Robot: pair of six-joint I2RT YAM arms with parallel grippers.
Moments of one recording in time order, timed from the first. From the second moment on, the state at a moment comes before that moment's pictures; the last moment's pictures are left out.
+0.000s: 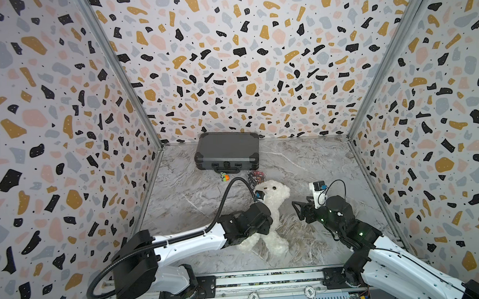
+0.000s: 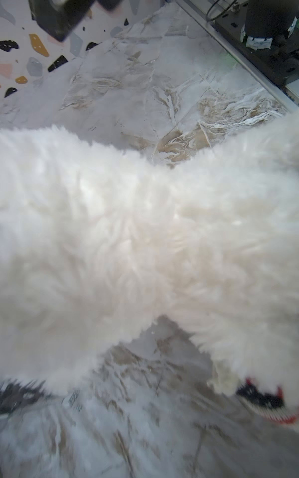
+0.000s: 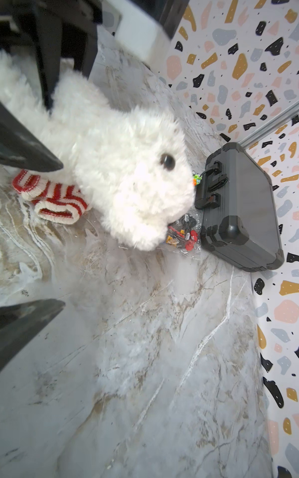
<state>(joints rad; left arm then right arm) -1.05 1.30 0.79 -0.28 -0.22 -0.67 0.68 0.77 0.47 -0.17 0.06 0.36</state>
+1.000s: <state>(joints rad) -0.83 0.80 0.53 -0.49 -0.27 -0.66 0.78 1.56 0.75 0.01 -0.15 0.23</state>
